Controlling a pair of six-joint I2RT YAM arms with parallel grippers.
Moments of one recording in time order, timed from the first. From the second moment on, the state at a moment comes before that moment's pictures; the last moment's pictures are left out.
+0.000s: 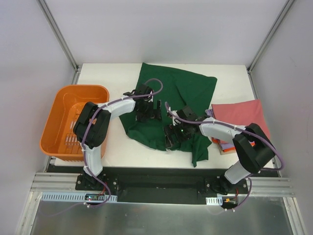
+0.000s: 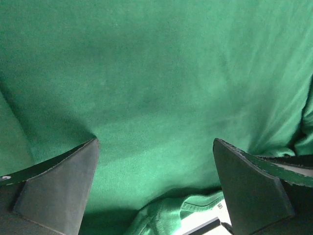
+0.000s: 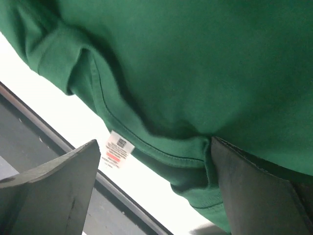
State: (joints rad) left arm -0.53 1.91 1.30 -0.49 0.25 -0.55; right arm 0.68 1.59 0.89 -0.40 -0.36 0.24
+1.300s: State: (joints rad) left arm -0.60 1.54 0.88 -0.46 0.26 -0.56; right arm 0.80 1.35 0.81 -0.52 -0.07 0.36
